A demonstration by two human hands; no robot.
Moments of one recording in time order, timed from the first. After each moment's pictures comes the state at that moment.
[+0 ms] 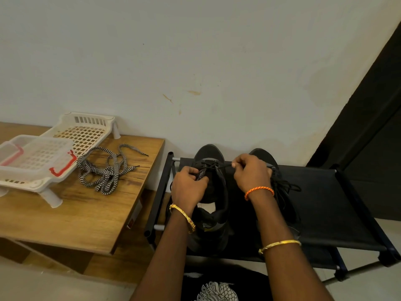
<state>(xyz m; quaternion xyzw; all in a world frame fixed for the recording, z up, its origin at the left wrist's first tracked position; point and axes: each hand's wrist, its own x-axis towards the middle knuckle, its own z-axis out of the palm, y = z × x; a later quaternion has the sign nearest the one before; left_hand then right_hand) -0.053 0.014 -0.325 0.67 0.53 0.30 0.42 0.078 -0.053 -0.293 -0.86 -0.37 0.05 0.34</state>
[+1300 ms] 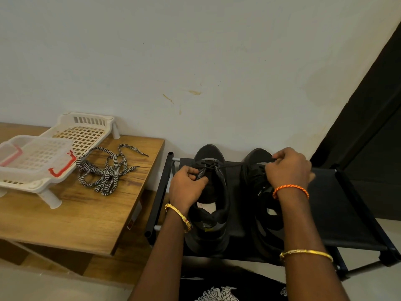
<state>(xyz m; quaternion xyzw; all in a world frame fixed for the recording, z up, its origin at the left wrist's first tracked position) -0.060 0.022 -0.329 0.67 0.51 0.29 0.46 0.104 -0.087 -0.270 -0.92 -0.22 -0.04 0.33</state>
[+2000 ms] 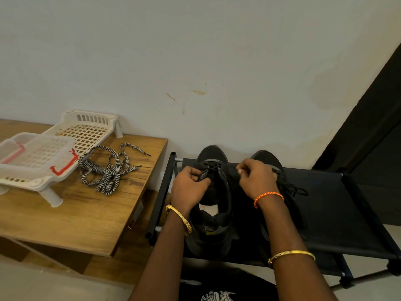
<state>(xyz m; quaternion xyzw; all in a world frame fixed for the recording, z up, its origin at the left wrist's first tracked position) -0.060 0.024 -0.329 0.67 0.51 0.29 0.46 0.083 -0.054 -0.301 -0.86 -0.40 0.08 0.30</state>
